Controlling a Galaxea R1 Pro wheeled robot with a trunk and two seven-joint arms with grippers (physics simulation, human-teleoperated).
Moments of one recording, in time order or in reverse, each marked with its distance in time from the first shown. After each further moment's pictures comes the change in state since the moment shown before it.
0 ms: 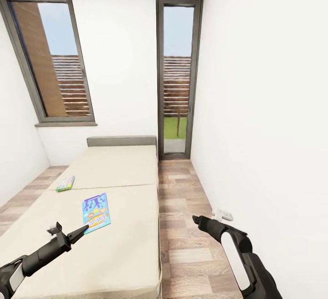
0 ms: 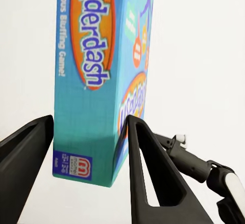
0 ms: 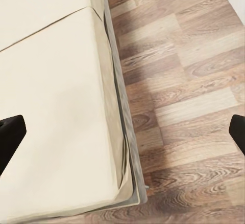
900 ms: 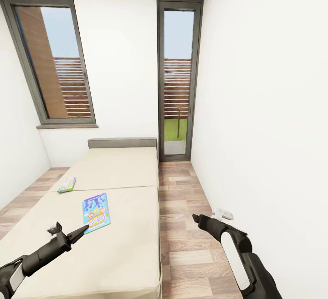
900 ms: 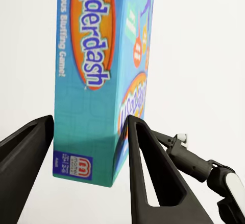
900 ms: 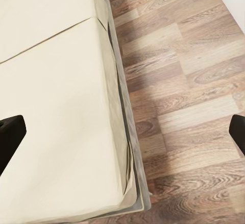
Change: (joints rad) left arm -0.001 0.000 0.000 0.000 0.000 -0.001 0.000; right arm -0.001 0.001 0.001 -0.001 -0.002 -0.025 0.000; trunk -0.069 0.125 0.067
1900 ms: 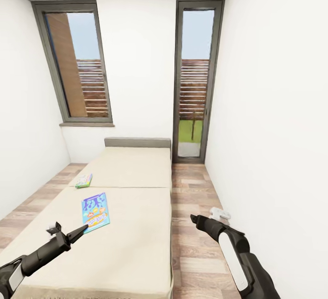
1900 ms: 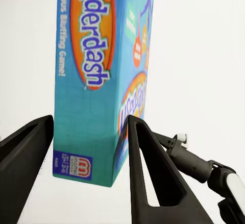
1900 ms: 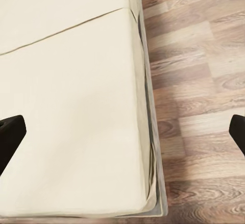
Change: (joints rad) left arm 0.000 0.003 -0.001 0.000 0.005 -0.008 -0.005; right arm 0.000 0.000 0.027 0.002 0.002 -0.002 -0.001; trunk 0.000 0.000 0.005
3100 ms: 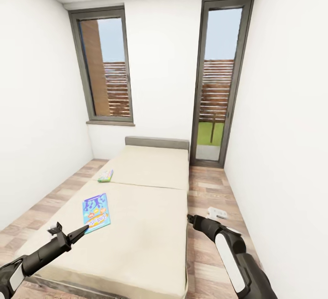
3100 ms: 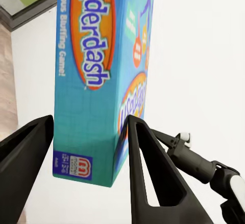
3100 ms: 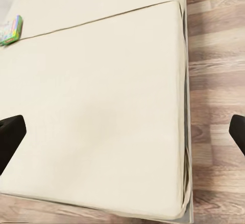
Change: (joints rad) left arm 0.000 -0.003 -0.001 0.000 -0.003 0.003 0.013; right arm 0.000 0.002 0.040 0.011 -0.002 -0.035 -0.001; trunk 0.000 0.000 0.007
